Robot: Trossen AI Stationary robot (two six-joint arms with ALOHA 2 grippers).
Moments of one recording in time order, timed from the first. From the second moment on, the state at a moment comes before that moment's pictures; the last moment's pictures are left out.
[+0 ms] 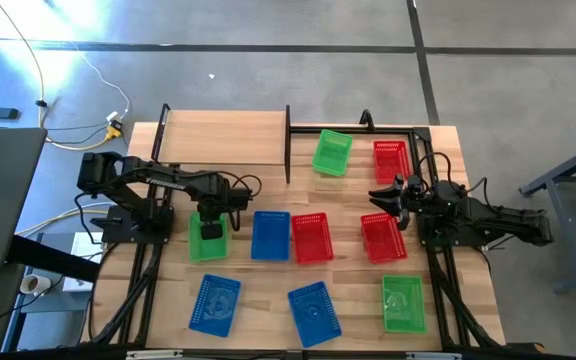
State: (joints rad) left arm 0.21 1.54 0.86 -1.09 -0.08 -0.11; right arm -0.17 0.01 0.01 0.02 -0.04 0.42
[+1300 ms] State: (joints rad) left arm 0.50 1.31 1.54 -1.57 -0.16 0.15; right arm -0.17 0.01 0.01 0.02 -0.04 0.42
